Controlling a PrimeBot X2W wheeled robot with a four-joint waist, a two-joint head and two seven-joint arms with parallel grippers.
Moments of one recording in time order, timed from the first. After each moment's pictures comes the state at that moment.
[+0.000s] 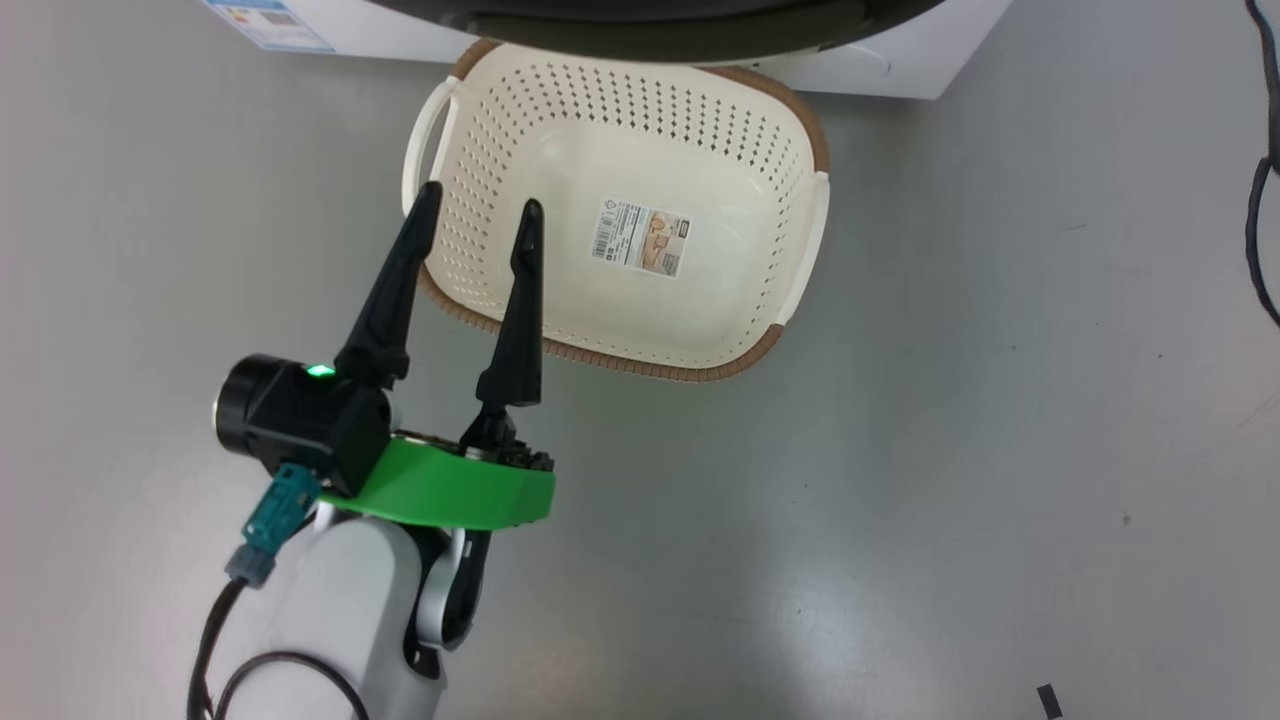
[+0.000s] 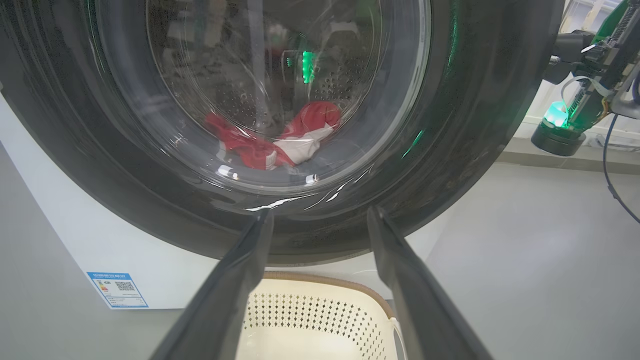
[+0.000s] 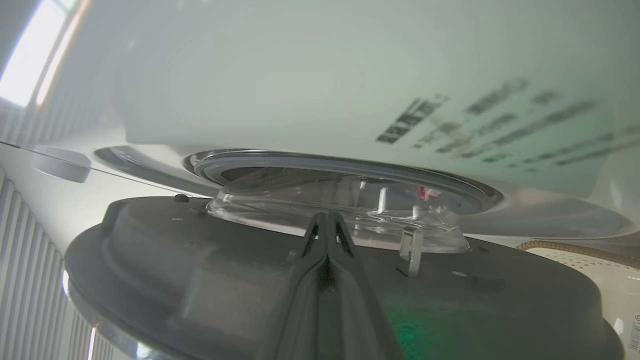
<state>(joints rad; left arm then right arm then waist) -0.52 0.02 -0.29 0.13 -0.28 0.05 -0.26 -1.33 -0.19 0.06 0.80 1.66 0.13 0.72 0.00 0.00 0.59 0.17</state>
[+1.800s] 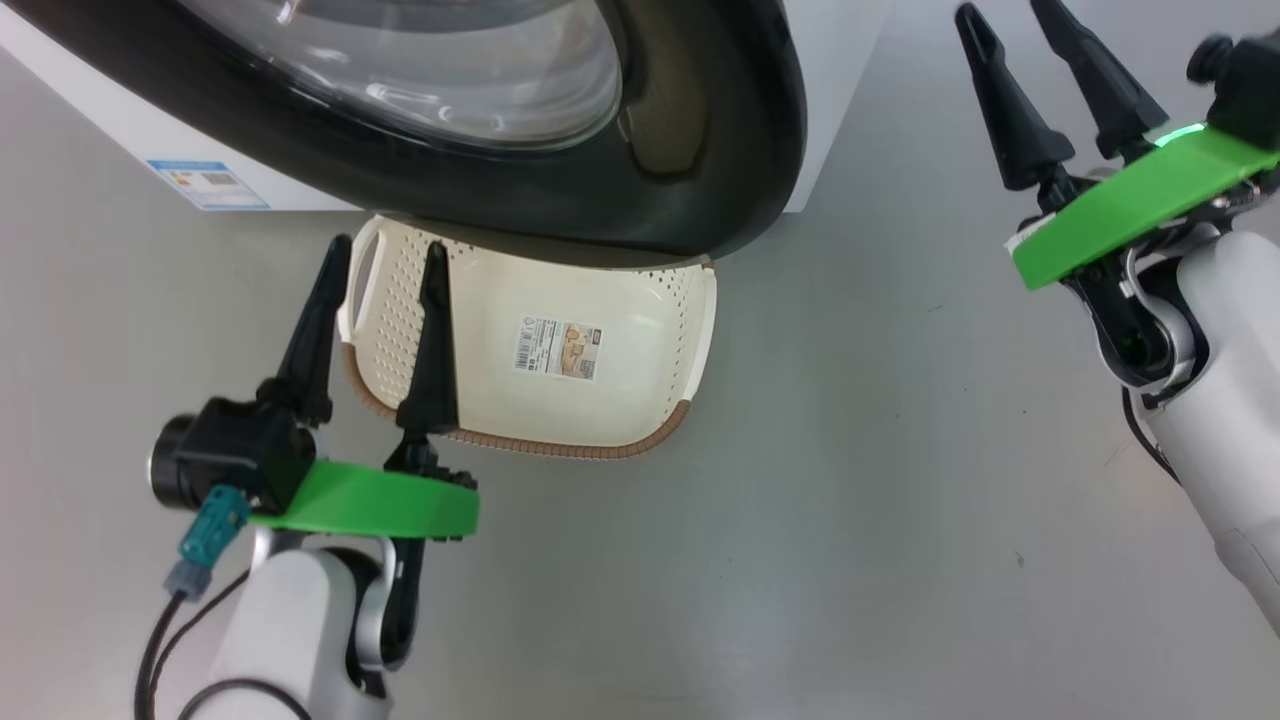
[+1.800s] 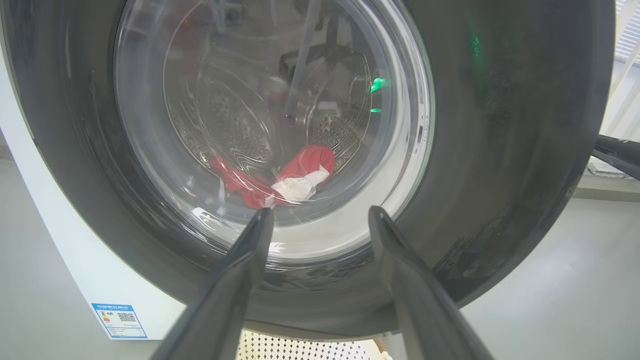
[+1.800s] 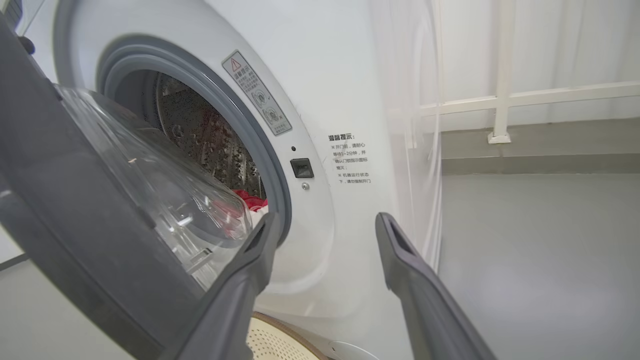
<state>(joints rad) -0.46 0.03 -0.16 0.19 -0.26 0.03 -0.26 -0.87 -0.35 0.44 0.50 0.88 0.13 -0.17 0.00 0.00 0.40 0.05</state>
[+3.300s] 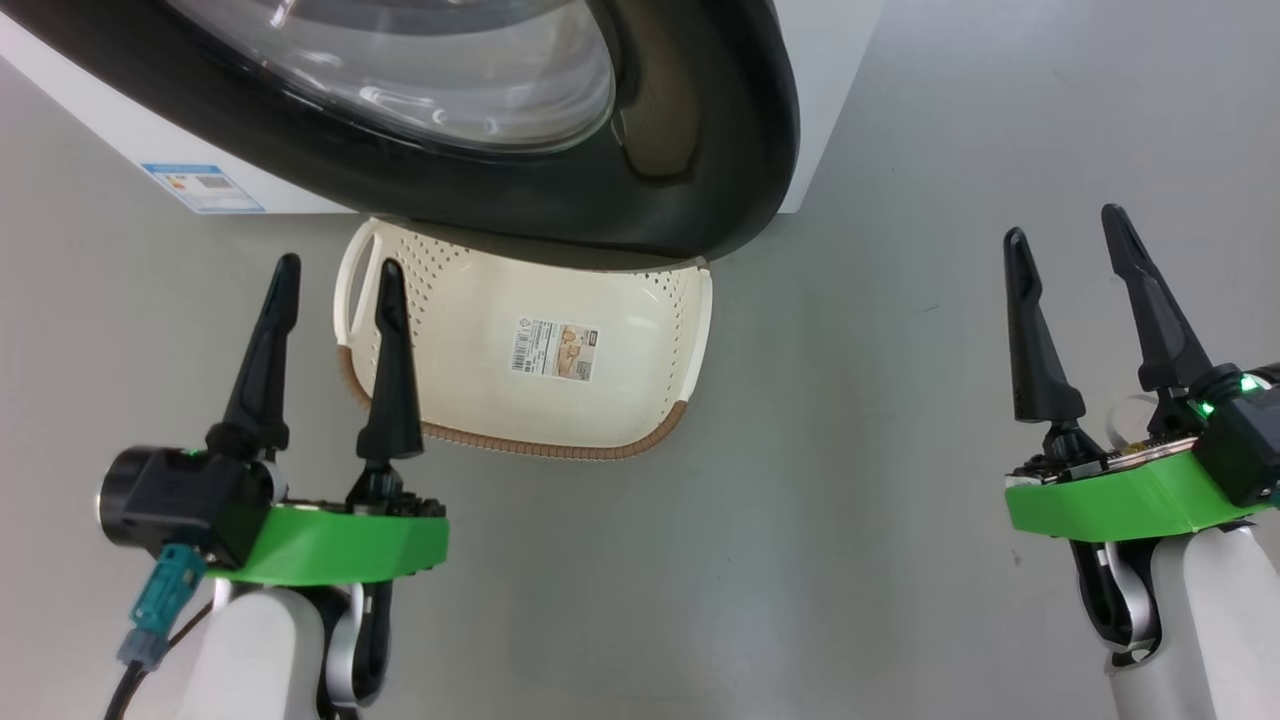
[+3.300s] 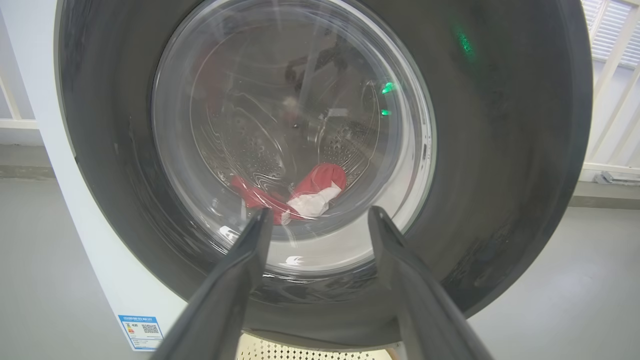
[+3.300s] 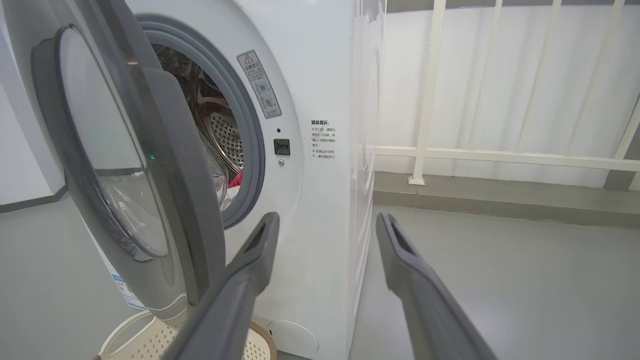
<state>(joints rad) -0.37 0.04 -0.10 0.06 -0.22 0.03 -0.26 -0.27 -0.06 -0.04 0.02 0.18 0.13 -0.26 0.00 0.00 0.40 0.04</state>
